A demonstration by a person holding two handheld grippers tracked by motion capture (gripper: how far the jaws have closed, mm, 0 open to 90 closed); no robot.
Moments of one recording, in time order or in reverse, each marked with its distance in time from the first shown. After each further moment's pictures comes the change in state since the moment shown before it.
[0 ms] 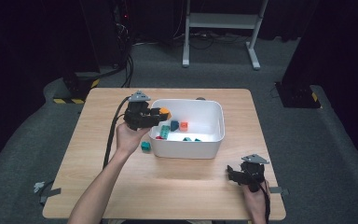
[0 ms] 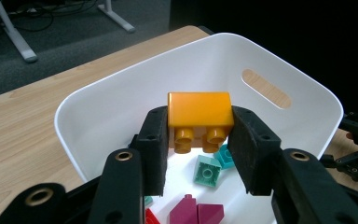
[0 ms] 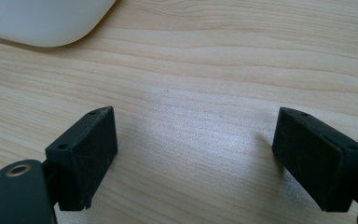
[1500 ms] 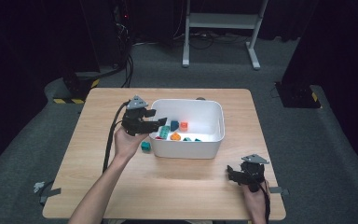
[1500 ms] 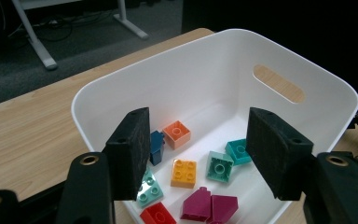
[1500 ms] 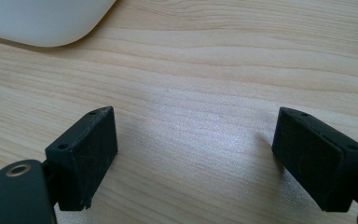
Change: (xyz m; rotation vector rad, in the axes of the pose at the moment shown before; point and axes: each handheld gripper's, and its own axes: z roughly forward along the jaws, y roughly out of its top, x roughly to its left) left arm -0.004 -0.017 -0.010 -0.037 0.065 0.022; right arm 0.000 0.000 0.000 0.000 0.000 0.000
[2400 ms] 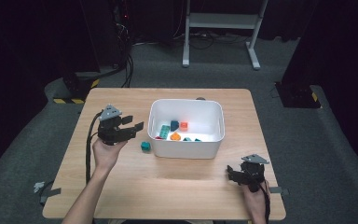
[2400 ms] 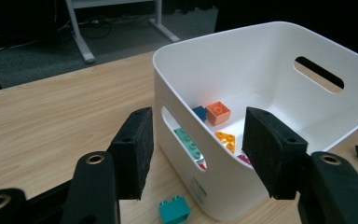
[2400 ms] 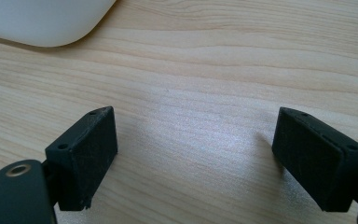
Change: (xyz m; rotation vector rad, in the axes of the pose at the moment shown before) left arm 0.027 -0.043 -0.047 -0.038 0.120 -0.078; right arm 0.000 0.000 0.000 0.000 0.000 0.000
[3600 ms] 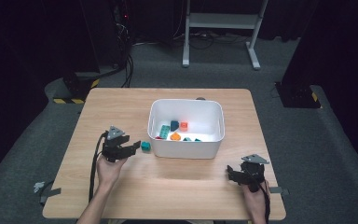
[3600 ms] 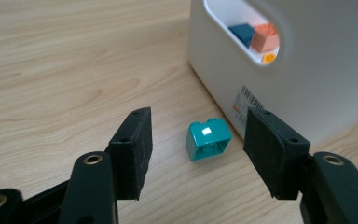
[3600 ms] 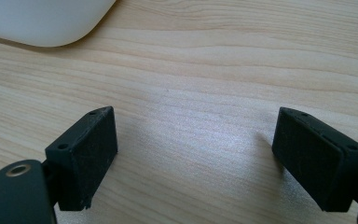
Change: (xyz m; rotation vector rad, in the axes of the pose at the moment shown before) left arm 0.010 -0.082 0.039 0.150 0.107 -0.033; right arm 0.000 0.000 0.000 0.000 0.000 0.000
